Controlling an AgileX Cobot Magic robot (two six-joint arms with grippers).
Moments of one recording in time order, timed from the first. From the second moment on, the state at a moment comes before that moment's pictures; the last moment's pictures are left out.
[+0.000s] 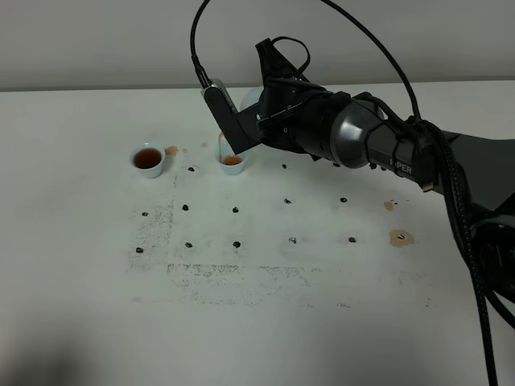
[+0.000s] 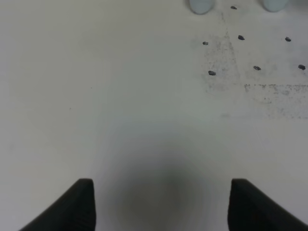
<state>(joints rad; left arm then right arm) 0.03 0.00 -0.46 -0.06 1.06 0.09 0.58 2.24 -1.77 -1.05 0.70 -0.64</state>
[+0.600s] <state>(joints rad) 0.03 0.00 -0.46 -0.06 1.06 0.09 0.58 2.24 -1.77 -1.08 0.70 -0.64</state>
